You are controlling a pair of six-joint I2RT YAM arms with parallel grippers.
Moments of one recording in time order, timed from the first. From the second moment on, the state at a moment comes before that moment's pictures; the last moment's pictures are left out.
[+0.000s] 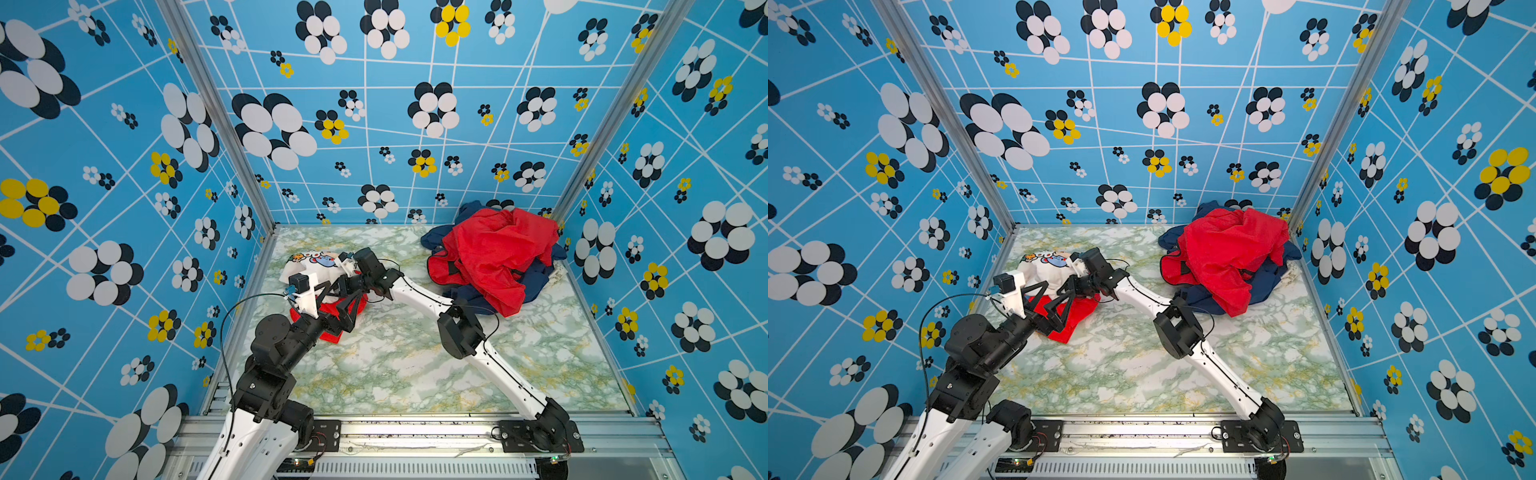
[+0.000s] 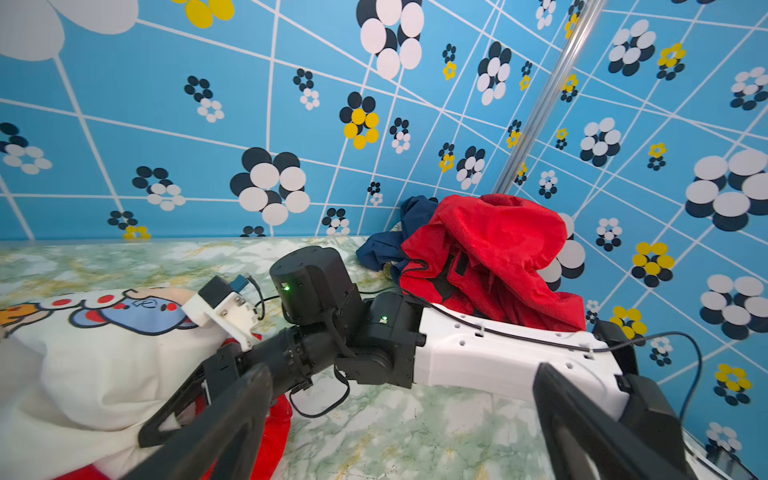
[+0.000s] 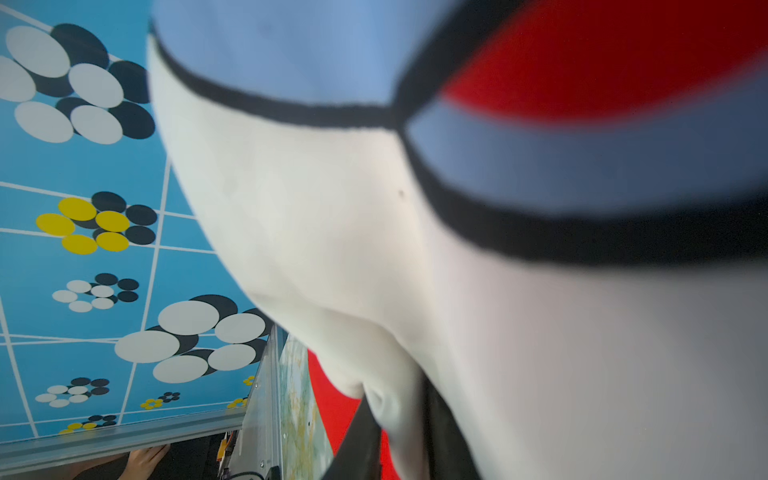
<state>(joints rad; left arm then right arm) -0.32 0.50 0.62 -0.13 0.25 -0.32 0.82 2.87 2.60 -0.26 -0.67 0.72</state>
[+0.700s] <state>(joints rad) -0.30 0.48 0.62 -0.08 0.35 -0.35 0.80 2.64 2.24 -0.06 -0.75 0.74</state>
